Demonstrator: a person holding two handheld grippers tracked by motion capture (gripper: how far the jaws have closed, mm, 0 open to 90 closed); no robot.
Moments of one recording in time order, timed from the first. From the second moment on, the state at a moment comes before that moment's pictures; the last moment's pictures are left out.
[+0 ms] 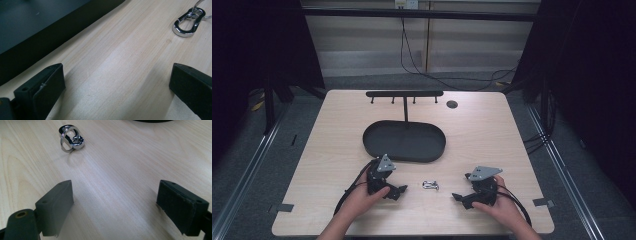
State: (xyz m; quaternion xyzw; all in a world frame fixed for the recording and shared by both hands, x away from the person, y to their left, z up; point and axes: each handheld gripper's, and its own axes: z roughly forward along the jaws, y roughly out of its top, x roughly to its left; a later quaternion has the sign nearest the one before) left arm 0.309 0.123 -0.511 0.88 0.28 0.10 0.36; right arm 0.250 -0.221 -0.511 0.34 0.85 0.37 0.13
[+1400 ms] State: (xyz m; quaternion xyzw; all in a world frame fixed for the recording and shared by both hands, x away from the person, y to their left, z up) left arm 0.309 0.123 -0.511 0.88 0.28 0.10 0.36; right arm 0.274 -0.140 -0.450 0.31 0.94 0.16 0.06
